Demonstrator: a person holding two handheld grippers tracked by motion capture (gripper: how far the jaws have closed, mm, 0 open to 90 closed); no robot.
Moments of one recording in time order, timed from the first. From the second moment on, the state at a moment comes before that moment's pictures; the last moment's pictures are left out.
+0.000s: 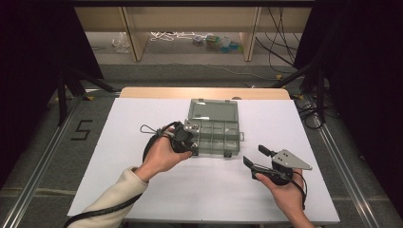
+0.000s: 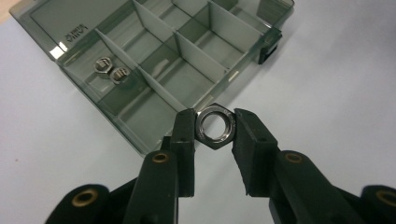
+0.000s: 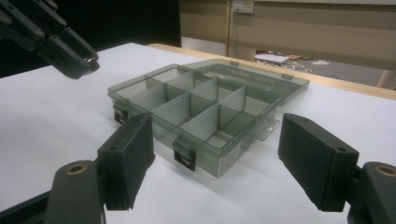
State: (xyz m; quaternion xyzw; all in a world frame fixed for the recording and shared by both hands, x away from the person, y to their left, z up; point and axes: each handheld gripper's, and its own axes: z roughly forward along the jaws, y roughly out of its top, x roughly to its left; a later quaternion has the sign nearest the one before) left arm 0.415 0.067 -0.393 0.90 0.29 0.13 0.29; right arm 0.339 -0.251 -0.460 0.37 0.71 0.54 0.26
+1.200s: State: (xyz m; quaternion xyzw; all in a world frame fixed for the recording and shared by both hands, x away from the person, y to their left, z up) left arm 0.470 0.056 -0.396 0.87 0.35 0.16 0.29; right arm 0.340 -0.251 -0.462 0.37 0.71 0.55 0.25
